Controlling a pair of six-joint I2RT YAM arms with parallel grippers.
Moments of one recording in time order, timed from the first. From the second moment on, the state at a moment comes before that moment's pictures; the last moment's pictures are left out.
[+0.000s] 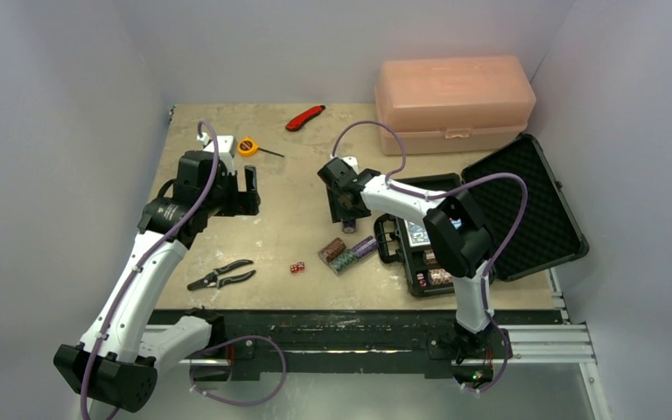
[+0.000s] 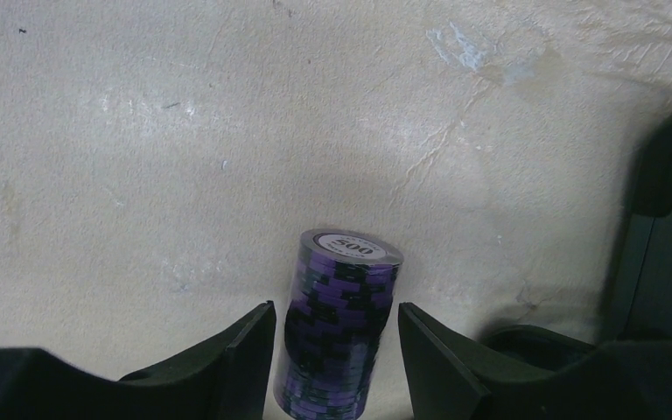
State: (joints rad) left arm -0.27 1.02 1.11 -0.79 -0.06 -0.22; right arm 0.76 2.01 1.48 -0.62 0.32 0.52
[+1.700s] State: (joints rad) left arm -0.27 1.02 1.11 -0.79 -0.07 -0.22; right arm 0.77 2.03 1.51 -0.71 0.37 0.70
